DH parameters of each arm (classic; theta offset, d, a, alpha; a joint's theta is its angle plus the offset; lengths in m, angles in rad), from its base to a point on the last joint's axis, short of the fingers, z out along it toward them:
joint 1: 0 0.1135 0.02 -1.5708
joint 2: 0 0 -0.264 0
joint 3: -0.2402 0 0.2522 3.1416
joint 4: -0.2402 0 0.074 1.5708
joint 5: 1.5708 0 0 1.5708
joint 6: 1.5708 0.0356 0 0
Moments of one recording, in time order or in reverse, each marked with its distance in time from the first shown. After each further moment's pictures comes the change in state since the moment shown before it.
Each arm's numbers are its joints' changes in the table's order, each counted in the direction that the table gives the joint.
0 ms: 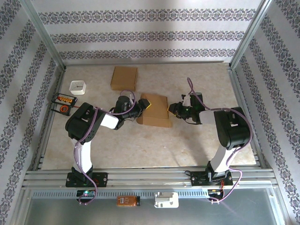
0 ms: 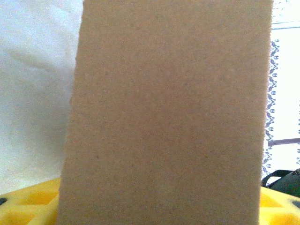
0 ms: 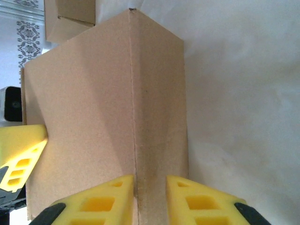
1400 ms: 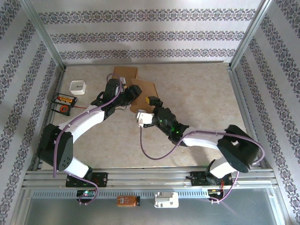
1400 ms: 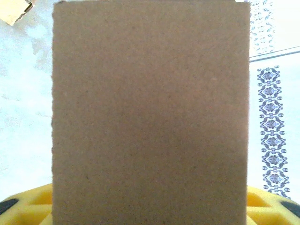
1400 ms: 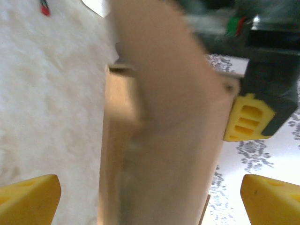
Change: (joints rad) left arm 0.028 -0.460 -0.203 -0.783 -0.206 0.211; right arm 0.694 -0.210 0.052 0.378 0.954 -1.762
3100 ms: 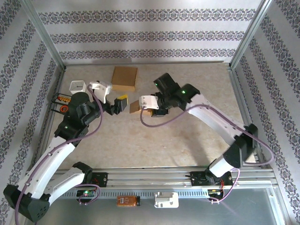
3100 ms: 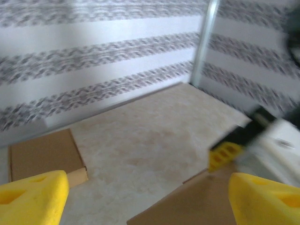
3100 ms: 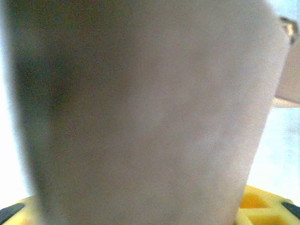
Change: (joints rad) left arm 0.014 -0.646 0.121 -0.193 0.013 1.075; right arm -0.166 0.072 -0.917 -1.682 -0.430 0.047
